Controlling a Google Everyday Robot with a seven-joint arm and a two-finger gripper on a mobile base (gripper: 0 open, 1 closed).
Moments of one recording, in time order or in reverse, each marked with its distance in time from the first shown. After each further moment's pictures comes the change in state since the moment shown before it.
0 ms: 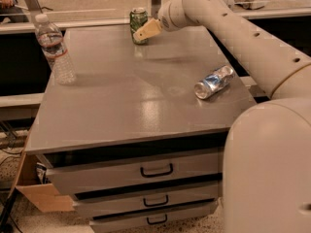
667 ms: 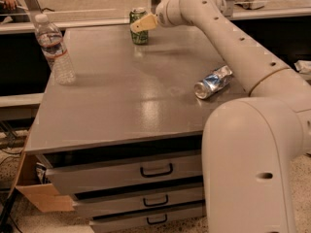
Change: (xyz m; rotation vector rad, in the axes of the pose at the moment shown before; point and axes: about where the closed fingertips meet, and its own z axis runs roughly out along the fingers) arm -0.013 -0.027 0.039 0.027 -0.091 0.101
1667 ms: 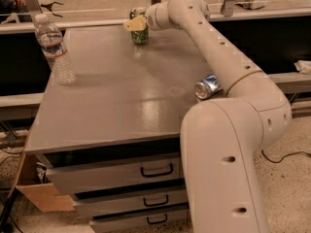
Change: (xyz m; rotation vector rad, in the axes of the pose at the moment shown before) arm 0.006 0.017 0.047 -0.061 0.000 0.117
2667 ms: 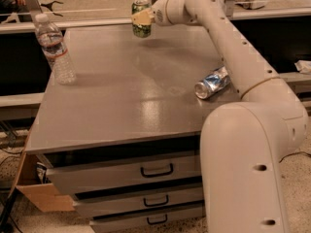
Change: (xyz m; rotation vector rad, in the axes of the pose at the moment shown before) arm -0.022 0.022 -0.043 -0.150 -0.068 -0.018
